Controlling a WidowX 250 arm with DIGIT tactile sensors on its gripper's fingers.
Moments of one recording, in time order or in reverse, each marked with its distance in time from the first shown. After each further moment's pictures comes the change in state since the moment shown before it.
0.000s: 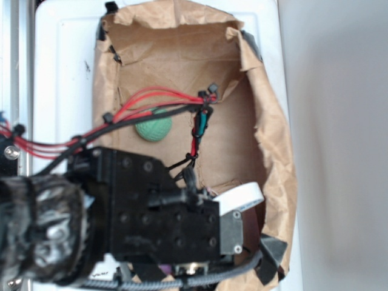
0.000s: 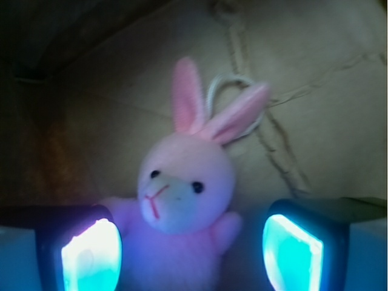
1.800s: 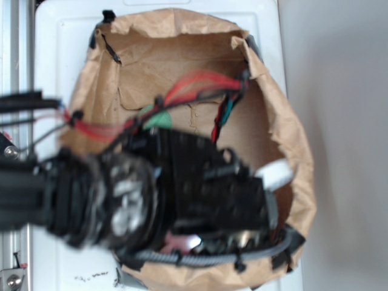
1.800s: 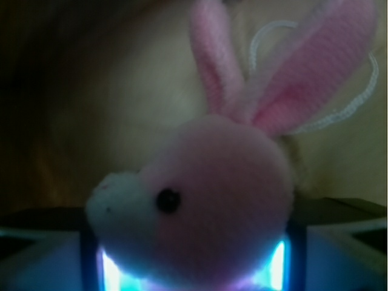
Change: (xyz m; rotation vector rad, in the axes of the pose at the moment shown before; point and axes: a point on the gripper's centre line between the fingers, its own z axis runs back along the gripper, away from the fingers) arm 0.036 0.026 0.009 0.031 0.057 0.154
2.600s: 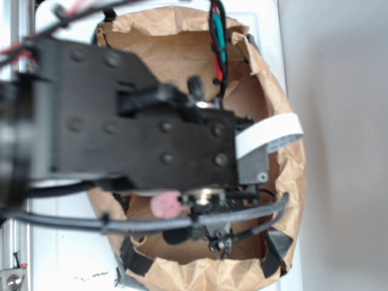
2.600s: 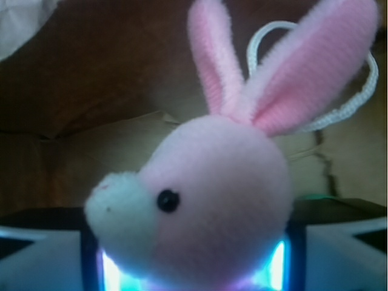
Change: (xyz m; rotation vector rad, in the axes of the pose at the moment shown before) arm 0.009 0.018 0.067 0.069 -0.232 -0.342
